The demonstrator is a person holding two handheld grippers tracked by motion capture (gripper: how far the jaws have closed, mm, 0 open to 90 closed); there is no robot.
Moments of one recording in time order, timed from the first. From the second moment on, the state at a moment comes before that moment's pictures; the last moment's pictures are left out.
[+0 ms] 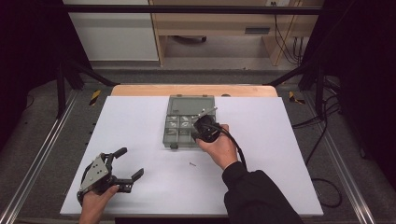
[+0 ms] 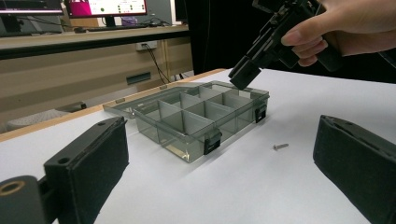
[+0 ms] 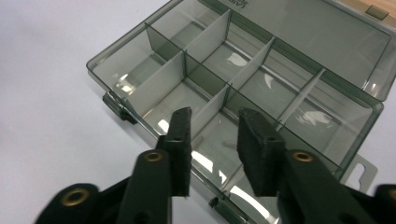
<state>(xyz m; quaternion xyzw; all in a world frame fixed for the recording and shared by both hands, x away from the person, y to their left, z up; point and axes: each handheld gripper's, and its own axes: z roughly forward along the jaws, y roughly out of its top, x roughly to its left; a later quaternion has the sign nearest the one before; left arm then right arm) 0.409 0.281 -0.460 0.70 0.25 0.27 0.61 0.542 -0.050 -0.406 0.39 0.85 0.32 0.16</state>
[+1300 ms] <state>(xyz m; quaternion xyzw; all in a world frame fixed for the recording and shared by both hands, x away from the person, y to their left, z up) 0.409 0.281 -0.461 0.70 0.25 0.27 0.61 0.496 -0.049 -0.402 0.35 0.88 0.27 0.16</state>
